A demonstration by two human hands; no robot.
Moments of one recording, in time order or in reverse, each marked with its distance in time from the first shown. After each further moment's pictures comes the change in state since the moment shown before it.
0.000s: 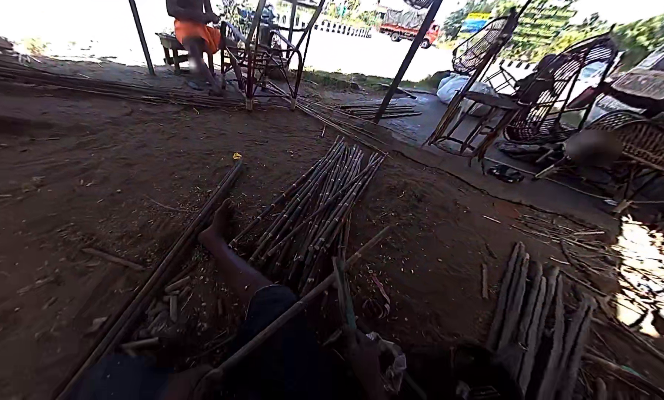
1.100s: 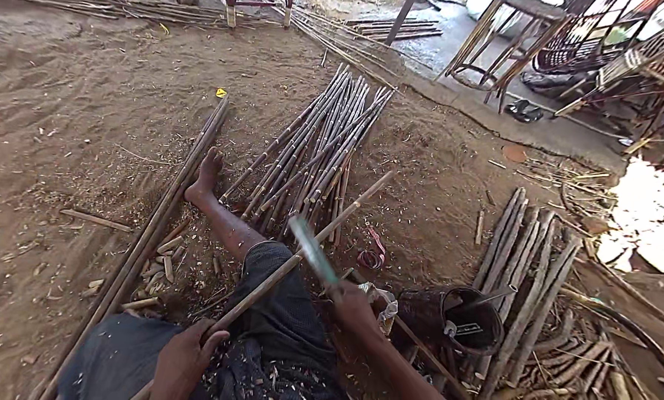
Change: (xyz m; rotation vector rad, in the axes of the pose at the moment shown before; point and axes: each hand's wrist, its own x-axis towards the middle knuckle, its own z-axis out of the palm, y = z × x) left_hand -0.012 0.011 0.008 0.174 0.226 -0.034; right_hand -0.006 -0.041 -0.023 -0.206 -0.242 0.028
